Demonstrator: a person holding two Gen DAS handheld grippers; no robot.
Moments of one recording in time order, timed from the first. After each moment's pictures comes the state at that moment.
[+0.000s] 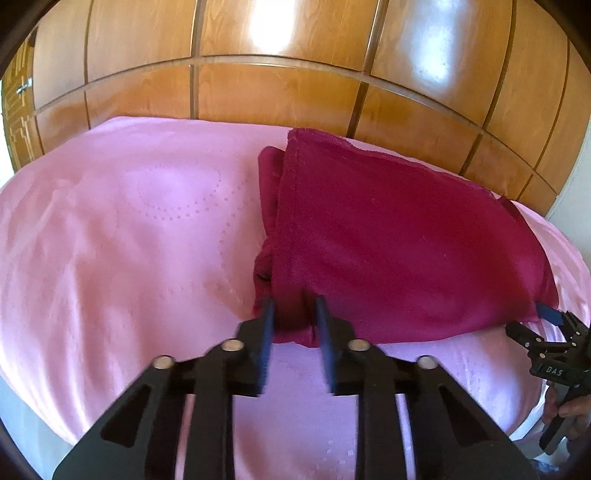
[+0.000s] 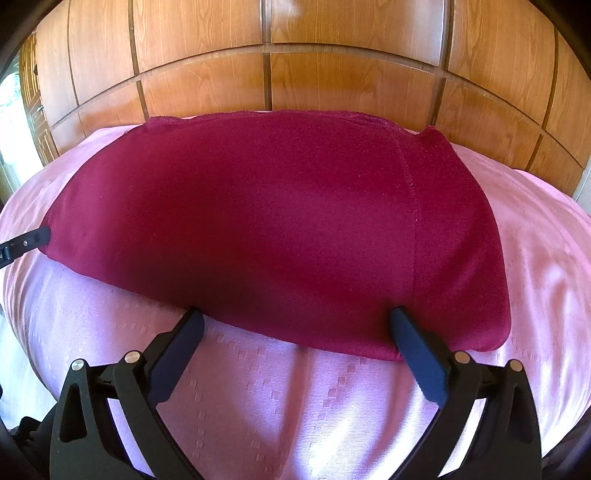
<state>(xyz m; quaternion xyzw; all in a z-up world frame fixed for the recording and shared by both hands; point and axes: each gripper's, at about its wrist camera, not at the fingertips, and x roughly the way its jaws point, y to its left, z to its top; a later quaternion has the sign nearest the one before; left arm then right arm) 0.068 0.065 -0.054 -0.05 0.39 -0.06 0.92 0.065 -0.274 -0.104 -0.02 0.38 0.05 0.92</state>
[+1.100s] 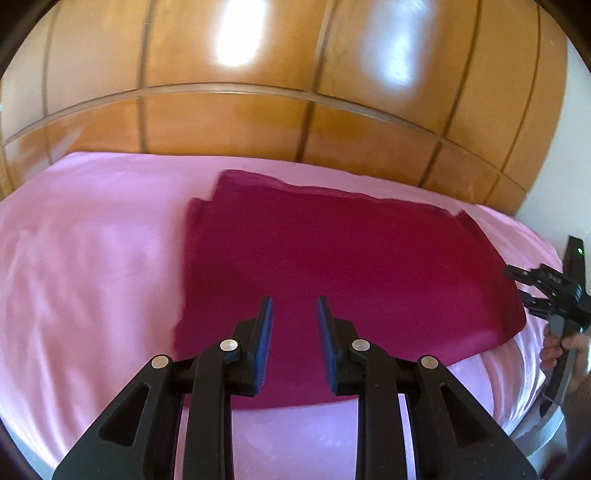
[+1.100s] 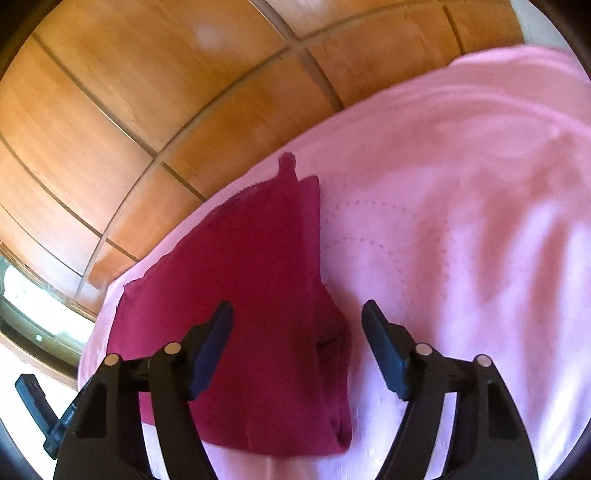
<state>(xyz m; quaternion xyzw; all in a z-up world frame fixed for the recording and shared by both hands) 0.095 0.013 -0.018 -0.04 0.37 -0.14 0.92 0.126 -0.454 -0.089 0.31 0.37 0.06 0.88</state>
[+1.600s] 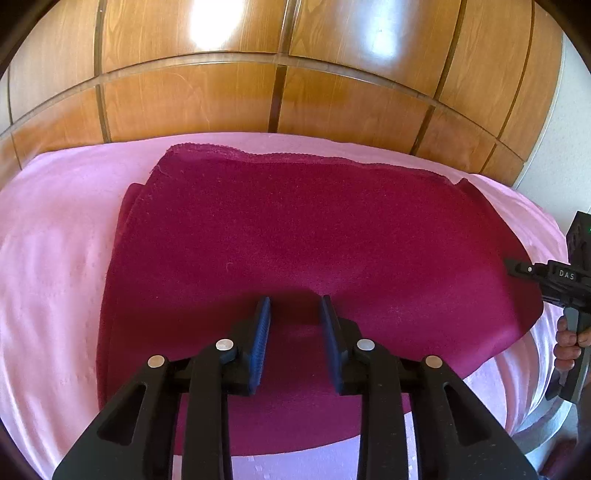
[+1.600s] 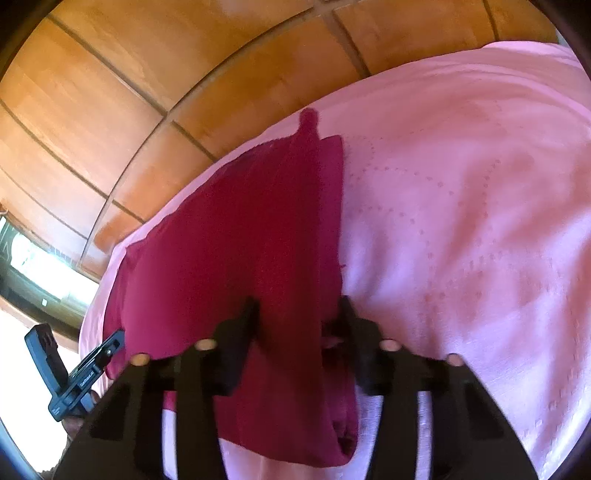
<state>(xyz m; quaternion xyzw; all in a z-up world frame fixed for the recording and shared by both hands) 0.126 -0.024 -0.046 -0.01 0.41 -0.16 0.90 0.140 -0.437 -0.090 0.25 0.41 0.10 0.87</state>
